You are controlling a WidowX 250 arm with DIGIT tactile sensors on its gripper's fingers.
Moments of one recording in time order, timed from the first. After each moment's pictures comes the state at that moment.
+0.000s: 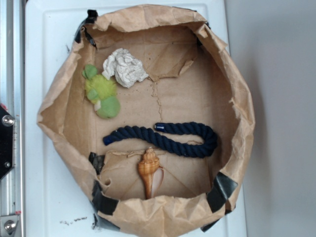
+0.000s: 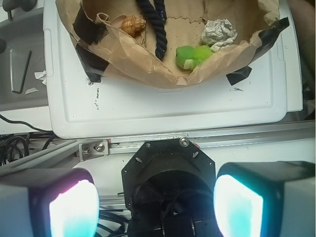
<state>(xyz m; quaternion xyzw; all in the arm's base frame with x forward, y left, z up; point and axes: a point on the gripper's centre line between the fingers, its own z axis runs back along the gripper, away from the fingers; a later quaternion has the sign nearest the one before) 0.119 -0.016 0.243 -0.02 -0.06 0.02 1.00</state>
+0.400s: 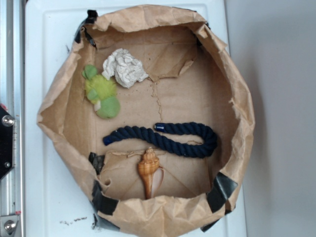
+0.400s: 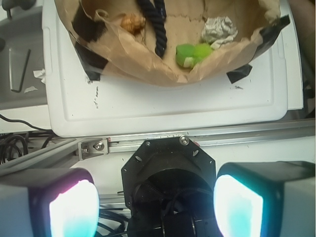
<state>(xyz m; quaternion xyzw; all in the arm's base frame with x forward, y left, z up) 0.119 -0.017 0.238 -0.02 -0.05 0.02 1.00</state>
